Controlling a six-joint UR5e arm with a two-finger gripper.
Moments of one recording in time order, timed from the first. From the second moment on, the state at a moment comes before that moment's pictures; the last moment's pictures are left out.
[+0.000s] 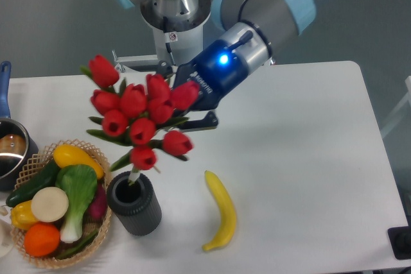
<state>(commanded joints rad) 2.68 -1.79 -1.66 -0.66 0.19 0.74</state>
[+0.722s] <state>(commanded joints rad) 2.80 -1.81 -1.66 -0.67 0.65 0.99</state>
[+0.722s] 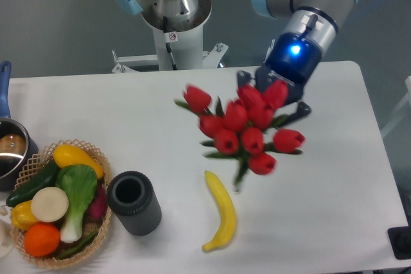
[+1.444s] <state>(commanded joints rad) 2.76 -1.79 -1.66 -0.90 1.23 1.07</state>
